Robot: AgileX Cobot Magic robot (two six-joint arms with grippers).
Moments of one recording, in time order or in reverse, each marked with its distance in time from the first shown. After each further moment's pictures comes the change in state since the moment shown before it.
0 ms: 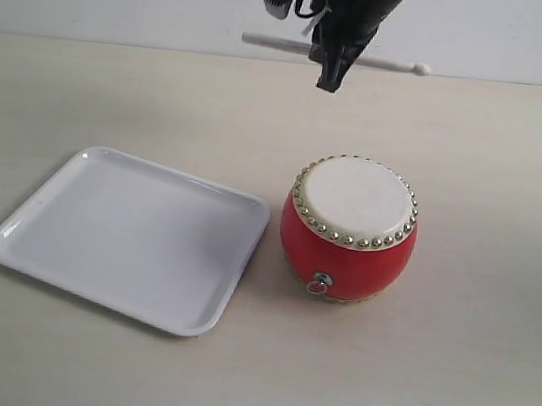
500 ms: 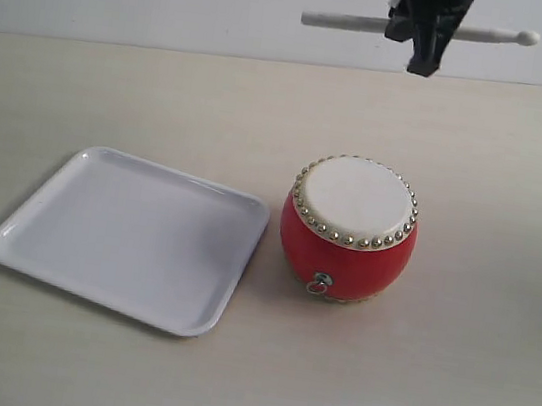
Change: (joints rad) left arm -0.075 0.000 0.000 0.000 -0.025 0.004; right arm -0.035 -0.378 0.352 -0.067 0.050 -0.068
